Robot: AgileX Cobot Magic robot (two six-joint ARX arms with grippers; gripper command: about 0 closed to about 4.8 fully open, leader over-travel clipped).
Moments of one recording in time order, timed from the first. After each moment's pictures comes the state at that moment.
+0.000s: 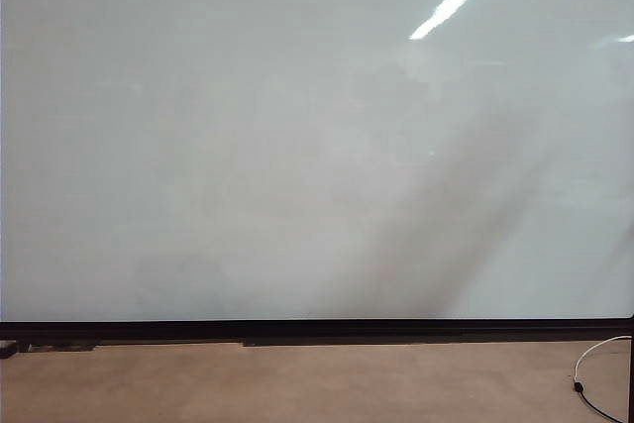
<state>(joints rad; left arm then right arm) 0.00 0.00 0.00 -0.04 0.00 -0.01 -0.07 0.48 0.04 0.56 0.05 -0.03</state>
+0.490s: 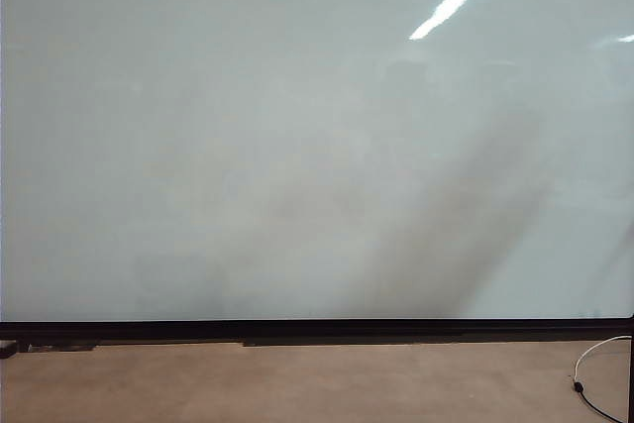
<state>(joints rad) 0.00 0.00 0.00 -0.04 0.00 -0.01 -0.21 0.68 0.05 0.76 -0.13 -0.03</state>
